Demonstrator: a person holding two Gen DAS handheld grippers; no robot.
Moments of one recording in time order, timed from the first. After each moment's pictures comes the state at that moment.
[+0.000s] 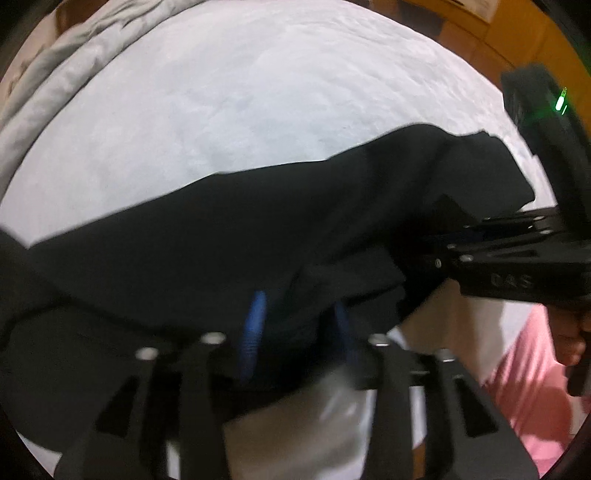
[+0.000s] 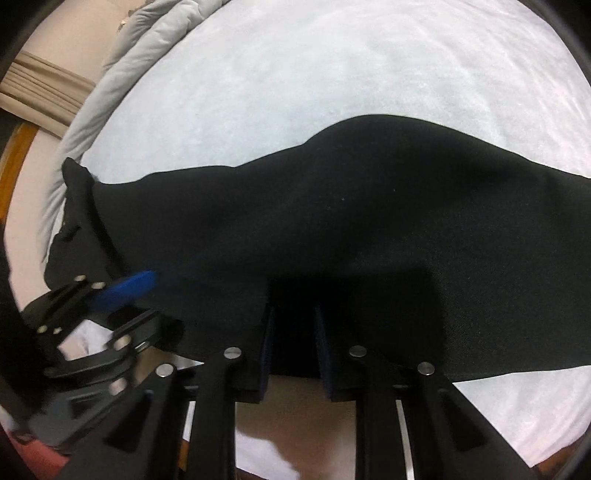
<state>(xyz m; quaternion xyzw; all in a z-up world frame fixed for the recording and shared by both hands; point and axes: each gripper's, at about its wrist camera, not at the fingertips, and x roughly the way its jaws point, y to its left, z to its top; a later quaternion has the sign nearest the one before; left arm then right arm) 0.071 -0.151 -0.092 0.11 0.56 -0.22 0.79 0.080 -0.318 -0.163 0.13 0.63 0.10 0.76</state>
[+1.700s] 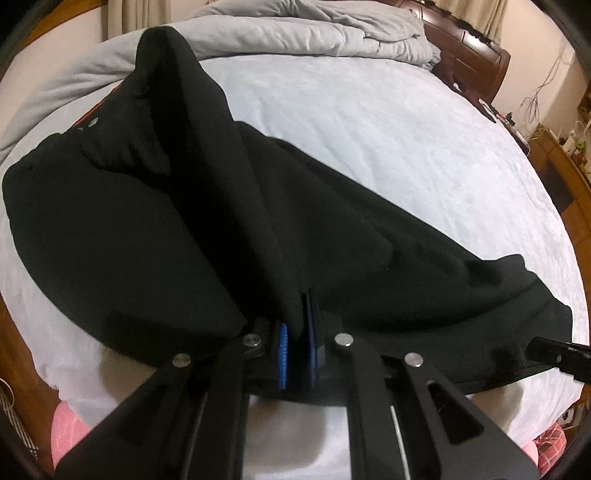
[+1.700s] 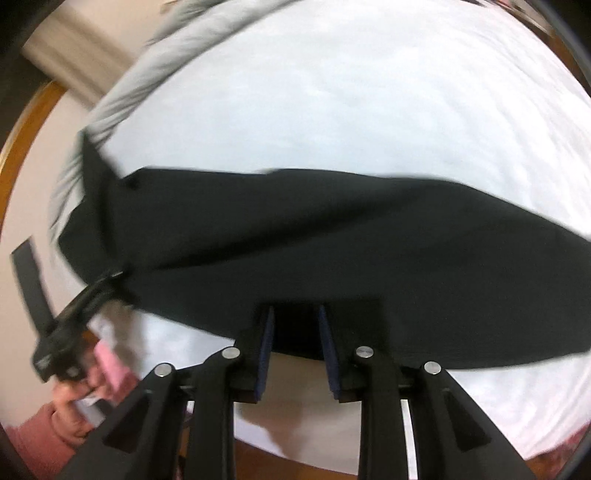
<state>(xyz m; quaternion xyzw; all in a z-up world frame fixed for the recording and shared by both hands) 0.045 0.010 -0.096 -0.12 0.49 0.05 0.86 0.084 -0.251 -0.119 0.07 0.61 0.16 0.77</state>
